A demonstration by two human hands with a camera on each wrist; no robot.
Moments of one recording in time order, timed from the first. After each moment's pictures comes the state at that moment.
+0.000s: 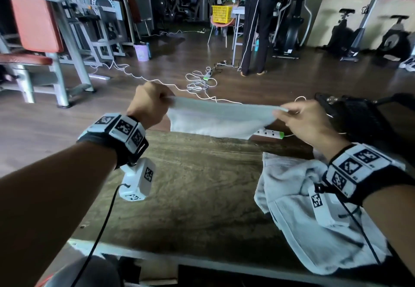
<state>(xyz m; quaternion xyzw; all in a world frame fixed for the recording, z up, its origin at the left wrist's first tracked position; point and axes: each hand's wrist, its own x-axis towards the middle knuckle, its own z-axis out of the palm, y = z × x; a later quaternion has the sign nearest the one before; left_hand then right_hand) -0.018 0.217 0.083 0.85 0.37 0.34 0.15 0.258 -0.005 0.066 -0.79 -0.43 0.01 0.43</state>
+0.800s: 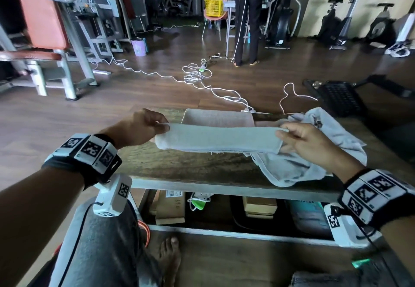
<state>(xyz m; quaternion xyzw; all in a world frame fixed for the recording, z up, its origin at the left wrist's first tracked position) -0.155 0.062 0.067 0.88 0.34 0.15 0.31 0.157 -0.201 0.037 -0.73 -0.48 0.22 0.43</state>
